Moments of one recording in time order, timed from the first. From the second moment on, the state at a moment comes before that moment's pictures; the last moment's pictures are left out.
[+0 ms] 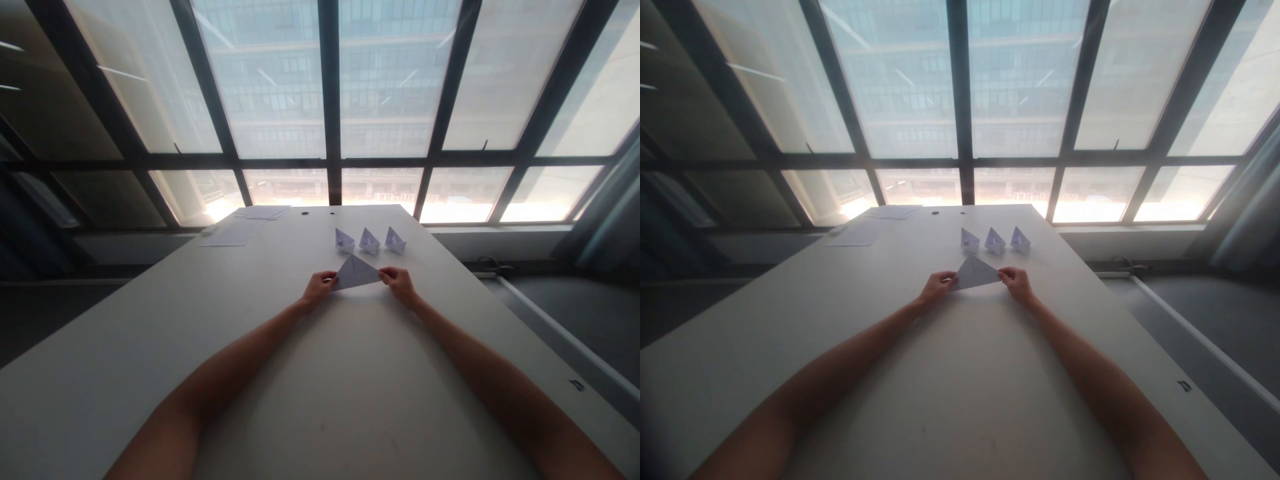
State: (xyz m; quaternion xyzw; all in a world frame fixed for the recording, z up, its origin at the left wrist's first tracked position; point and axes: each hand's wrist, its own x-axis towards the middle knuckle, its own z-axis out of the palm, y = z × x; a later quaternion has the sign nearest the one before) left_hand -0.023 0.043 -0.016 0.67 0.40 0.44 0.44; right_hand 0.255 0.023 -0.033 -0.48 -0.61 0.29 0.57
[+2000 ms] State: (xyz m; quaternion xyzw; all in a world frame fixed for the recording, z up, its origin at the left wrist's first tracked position) left_hand -0.016 0.015 -0.009 0.96 0.27 0.04 0.09; right_hand 0.224 -0.001 -0.022 -0.64 -0.76 0.08 0.07
